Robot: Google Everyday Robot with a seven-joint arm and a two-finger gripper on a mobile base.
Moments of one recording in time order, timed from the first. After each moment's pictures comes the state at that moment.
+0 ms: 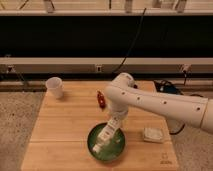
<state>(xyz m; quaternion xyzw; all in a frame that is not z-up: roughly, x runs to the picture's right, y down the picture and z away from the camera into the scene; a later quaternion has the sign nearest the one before) 0.064 0.175 0.737 -0.32 -0.16 -0.43 0.83</state>
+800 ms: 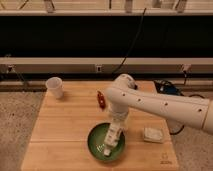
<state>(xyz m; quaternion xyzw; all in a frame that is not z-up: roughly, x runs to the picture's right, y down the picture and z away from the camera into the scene) 0.066 0.179 0.734 -0.31 -0.16 -0.43 0.83</state>
